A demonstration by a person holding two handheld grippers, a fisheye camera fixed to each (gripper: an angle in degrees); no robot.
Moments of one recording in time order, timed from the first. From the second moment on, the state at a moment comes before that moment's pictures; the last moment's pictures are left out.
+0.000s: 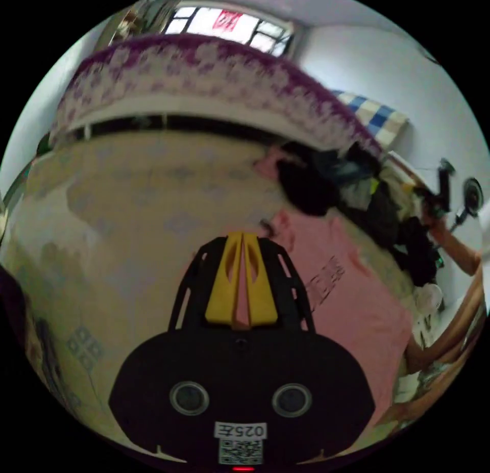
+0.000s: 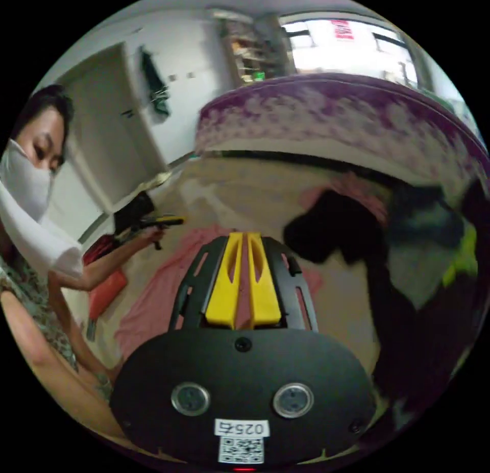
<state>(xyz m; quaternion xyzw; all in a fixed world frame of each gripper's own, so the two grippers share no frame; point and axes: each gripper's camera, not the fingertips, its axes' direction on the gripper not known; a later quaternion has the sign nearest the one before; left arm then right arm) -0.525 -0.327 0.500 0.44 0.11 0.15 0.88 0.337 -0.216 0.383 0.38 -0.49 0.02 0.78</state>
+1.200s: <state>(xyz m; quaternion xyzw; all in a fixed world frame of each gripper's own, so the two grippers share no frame) -0.026 -0.739 0.524 -0.01 0.04 0.67 0.74 0.489 -0.158 0.377 0.14 -0.69 0.22 0.67</state>
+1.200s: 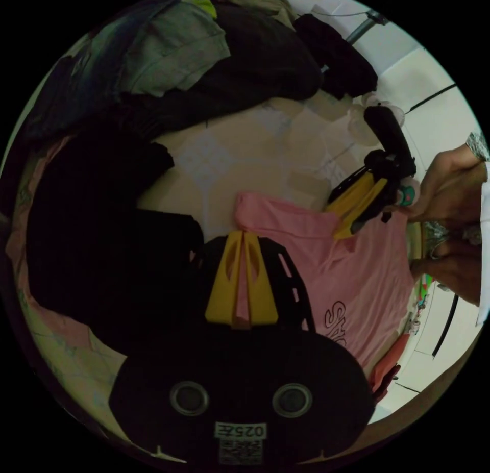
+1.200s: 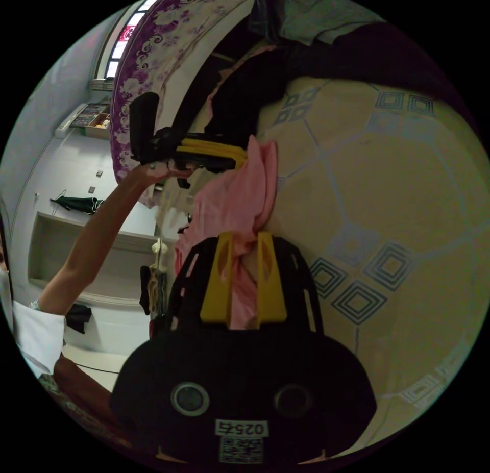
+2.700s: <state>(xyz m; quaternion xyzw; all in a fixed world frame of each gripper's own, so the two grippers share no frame) -0.356 -0.585 0.705 0.19 0.15 0.31 0.92 0.440 -0.008 0.074 0.21 -0.50 -0.07 0.84</state>
